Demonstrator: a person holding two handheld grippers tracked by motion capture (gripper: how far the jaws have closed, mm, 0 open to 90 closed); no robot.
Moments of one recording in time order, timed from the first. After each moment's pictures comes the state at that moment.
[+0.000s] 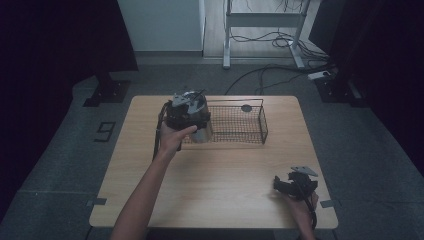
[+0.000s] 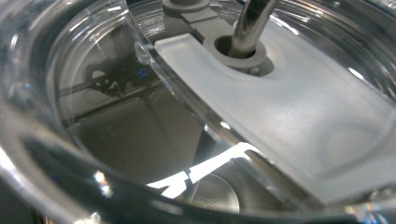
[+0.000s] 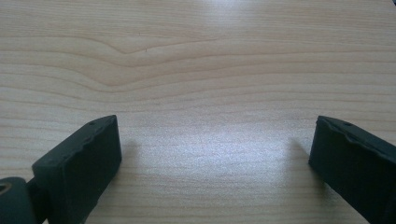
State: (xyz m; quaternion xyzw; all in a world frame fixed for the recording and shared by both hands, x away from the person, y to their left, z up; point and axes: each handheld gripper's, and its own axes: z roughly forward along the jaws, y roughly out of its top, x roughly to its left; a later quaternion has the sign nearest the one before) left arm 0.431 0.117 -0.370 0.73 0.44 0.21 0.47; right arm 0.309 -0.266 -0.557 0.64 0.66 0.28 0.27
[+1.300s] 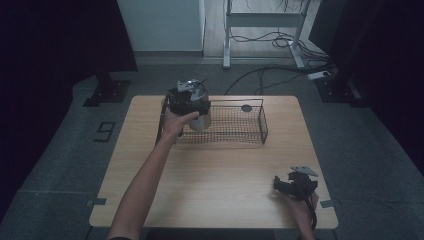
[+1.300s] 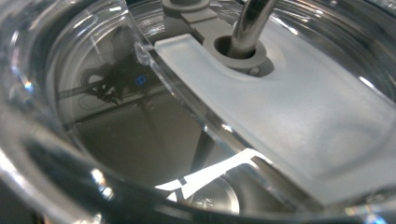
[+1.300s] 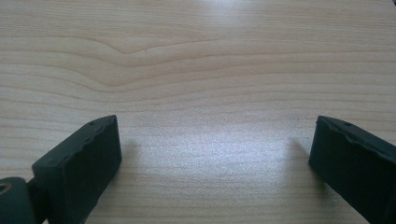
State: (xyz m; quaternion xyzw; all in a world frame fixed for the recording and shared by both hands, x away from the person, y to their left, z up) left arm 0.485 0.112 -0.370 0.74 0.45 0.23 0.44; right arm 0.308 -0.266 -0.556 0.64 0.66 0.28 0.27
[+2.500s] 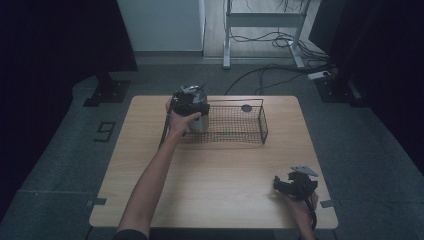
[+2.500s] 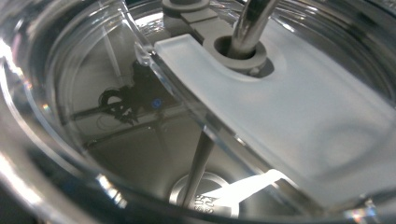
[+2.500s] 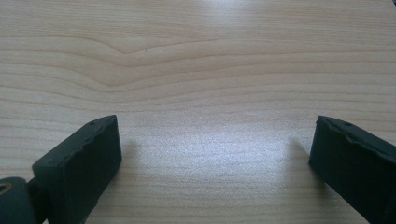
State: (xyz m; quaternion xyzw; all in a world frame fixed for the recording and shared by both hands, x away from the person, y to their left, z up) left arm 0.530 0.111 -0.427 0.74 0.49 0.23 0.40; right arm 0.308 -0.266 -0.557 0.64 0.66 0.28 0.27
